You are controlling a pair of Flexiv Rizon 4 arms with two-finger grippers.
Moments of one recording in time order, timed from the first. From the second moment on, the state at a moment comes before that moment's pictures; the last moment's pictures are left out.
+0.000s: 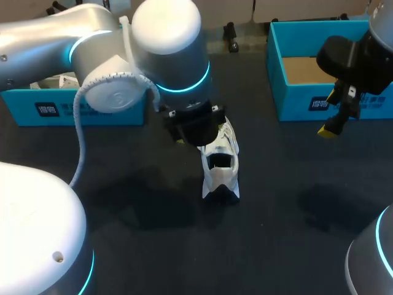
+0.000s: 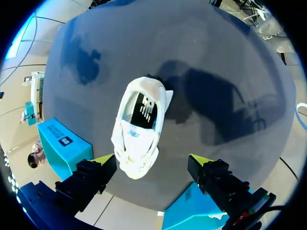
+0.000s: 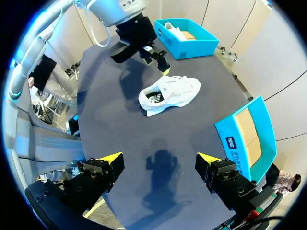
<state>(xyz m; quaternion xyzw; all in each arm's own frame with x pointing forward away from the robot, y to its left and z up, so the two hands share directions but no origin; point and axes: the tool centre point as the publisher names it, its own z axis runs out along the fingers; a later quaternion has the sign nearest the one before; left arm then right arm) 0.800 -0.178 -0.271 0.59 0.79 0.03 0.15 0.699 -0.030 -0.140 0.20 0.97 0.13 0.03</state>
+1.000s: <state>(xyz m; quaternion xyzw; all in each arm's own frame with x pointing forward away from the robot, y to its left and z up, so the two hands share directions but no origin) 0.793 -0.174 -0.258 0.29 0.96 0.01 0.07 0.698 -0.030 -0.140 0.20 0.97 0.13 0.03</state>
